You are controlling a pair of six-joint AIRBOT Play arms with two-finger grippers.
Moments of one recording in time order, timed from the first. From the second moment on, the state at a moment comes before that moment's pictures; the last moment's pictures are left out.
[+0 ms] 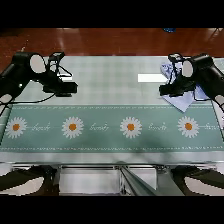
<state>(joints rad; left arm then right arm) -0.25 -1.35 1.28 1.47 -1.29 -1.72 0.22 -1.37 1.26 -1.76 1.30 1.77</state>
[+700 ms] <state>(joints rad) -0.25 -1.41 1.28 1.50 -0.99 -1.72 0.19 -1.38 1.26 -2.01 0.87 1.84</state>
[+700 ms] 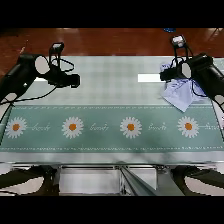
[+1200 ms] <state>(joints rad) -0.25 -1.48 1.28 1.57 -0.86 -1.72 -0.19 -1.56 1.26 -2.04 0.70 2.05</state>
